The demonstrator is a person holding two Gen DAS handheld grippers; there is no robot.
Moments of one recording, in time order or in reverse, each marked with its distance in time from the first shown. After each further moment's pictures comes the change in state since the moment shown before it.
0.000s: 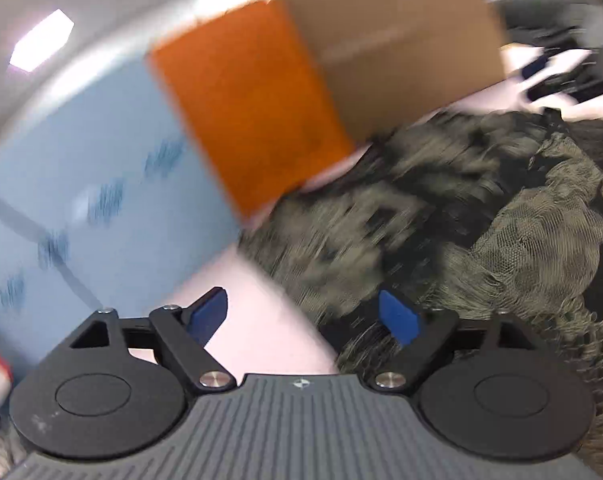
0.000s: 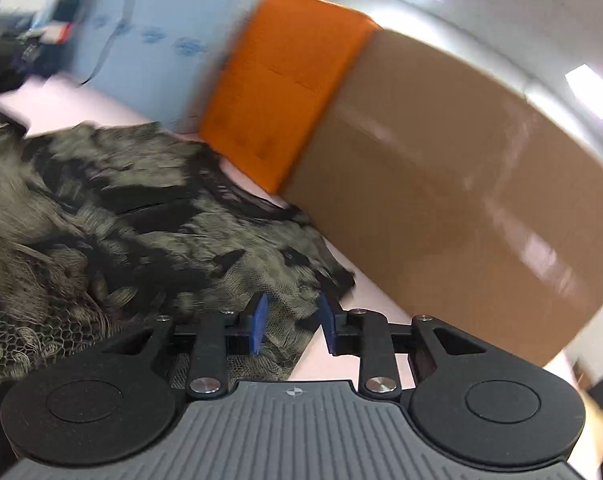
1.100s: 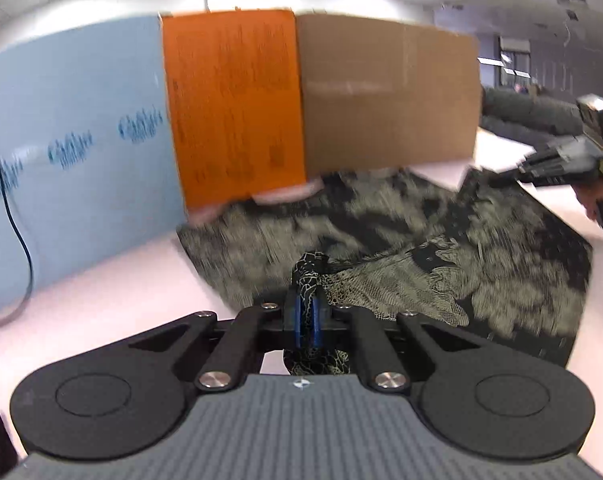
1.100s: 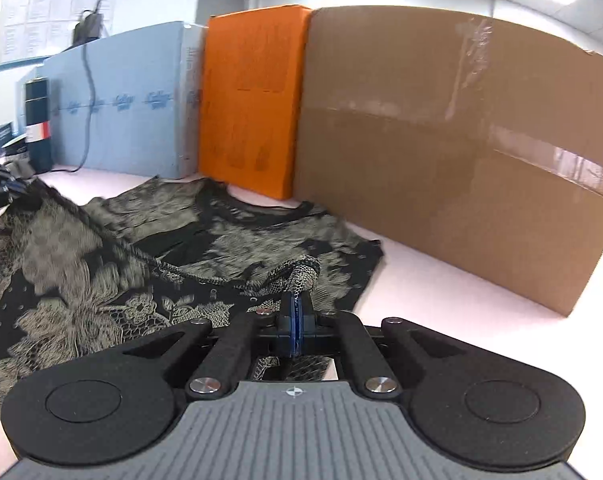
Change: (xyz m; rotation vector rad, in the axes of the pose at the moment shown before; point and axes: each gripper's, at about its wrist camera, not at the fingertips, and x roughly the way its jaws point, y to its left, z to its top) left arm -0.010 0.021 0.004 -0.203 -0.144 -0.262; right arm 0.002 -0.042 -0.010 0.306 0.016 0.115
